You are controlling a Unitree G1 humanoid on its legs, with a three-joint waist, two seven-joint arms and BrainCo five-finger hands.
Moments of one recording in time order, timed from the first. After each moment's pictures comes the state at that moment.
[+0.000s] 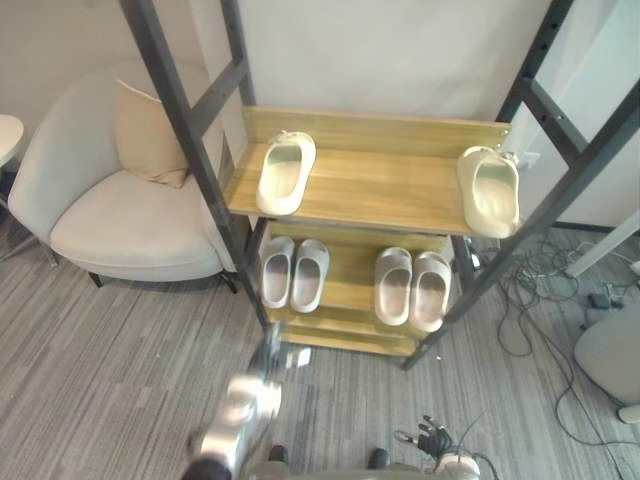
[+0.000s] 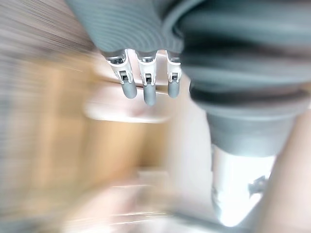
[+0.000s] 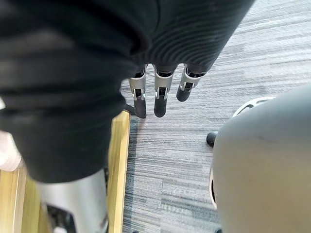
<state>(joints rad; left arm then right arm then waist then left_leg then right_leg) -0.07 0.14 -0.35 0.52 -0.18 -0.25 0.02 0.06 -0.09 -0.08 1.05 0.04 -0.09 -0.06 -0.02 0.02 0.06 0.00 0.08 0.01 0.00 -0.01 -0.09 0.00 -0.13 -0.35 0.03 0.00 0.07</state>
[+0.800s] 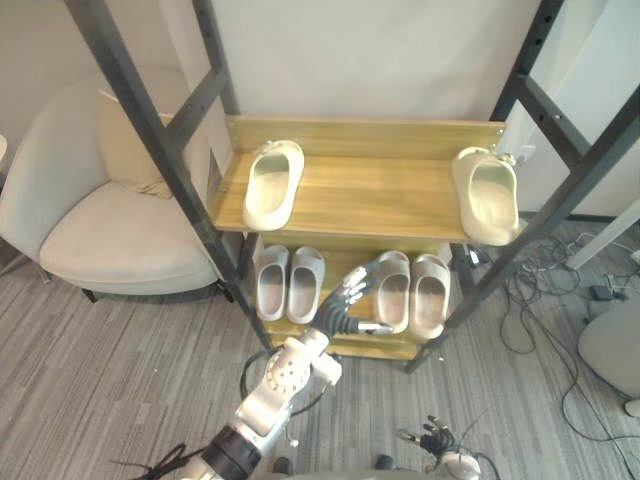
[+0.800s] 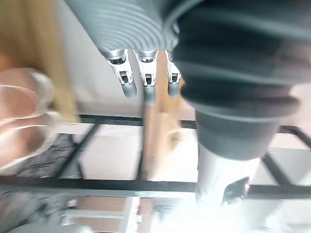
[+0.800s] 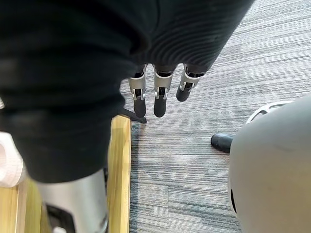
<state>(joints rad) -0.16 0.16 -0.56 0.02 -0.24 -0.20 0.02 0.07 -0.09 -0.07 1.04 0.04 -0.09 -0.09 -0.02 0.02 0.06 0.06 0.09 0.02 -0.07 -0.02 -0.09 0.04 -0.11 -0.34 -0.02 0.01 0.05</state>
